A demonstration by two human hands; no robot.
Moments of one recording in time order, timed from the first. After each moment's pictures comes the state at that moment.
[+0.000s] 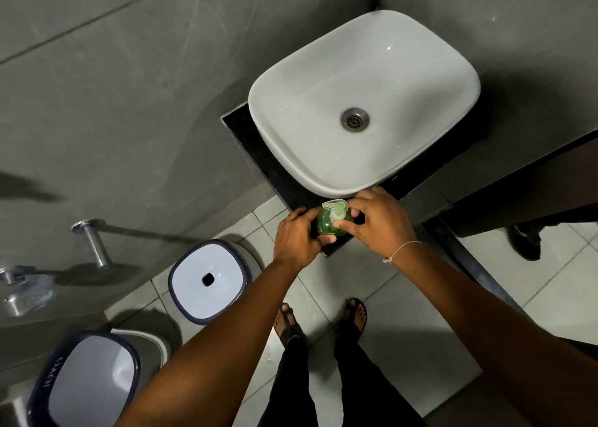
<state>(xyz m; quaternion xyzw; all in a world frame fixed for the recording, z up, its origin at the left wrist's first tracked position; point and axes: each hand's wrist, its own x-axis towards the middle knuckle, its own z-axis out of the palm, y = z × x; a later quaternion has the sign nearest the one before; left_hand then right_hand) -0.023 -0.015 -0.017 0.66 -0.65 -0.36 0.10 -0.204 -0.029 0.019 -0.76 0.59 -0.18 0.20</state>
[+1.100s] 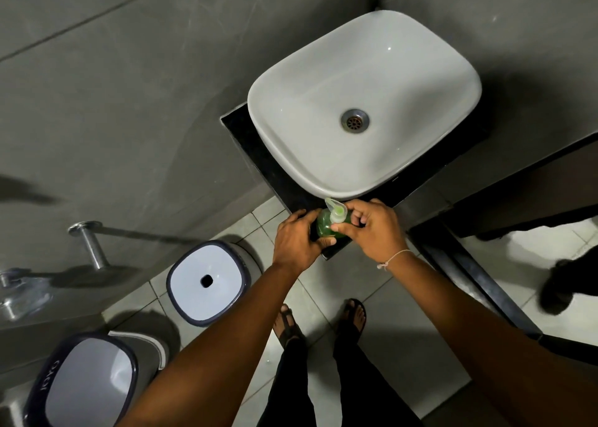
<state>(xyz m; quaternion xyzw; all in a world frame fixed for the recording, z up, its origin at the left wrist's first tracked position) -0.022 -0.015 -0.020 0.65 -0.66 -0.36 0.12 -0.196 -0.023 -0.001 -0.66 0.63 -0.27 0.31</state>
